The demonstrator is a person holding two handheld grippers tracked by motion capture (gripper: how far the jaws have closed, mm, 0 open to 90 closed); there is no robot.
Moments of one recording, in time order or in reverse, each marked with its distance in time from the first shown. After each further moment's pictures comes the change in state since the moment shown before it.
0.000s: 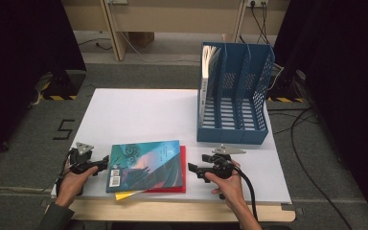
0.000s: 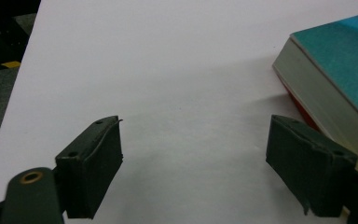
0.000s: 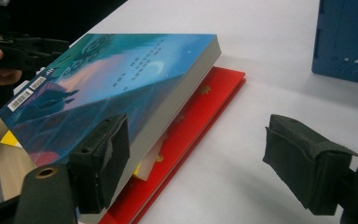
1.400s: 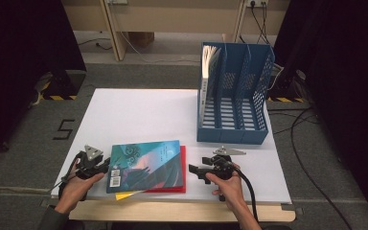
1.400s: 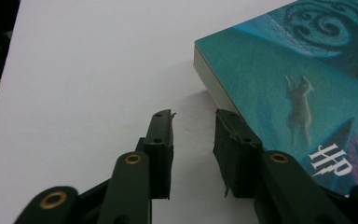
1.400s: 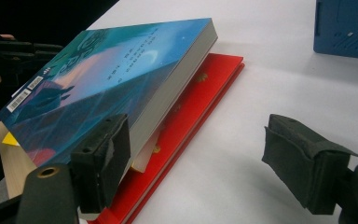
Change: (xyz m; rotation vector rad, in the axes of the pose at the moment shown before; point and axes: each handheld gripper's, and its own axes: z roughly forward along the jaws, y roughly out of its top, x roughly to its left) left arm -0.039 0.005 -0.026 0.030 -0.009 0.129; right arm -0.006 -0.007 0.004 0.017 0.015 0.058
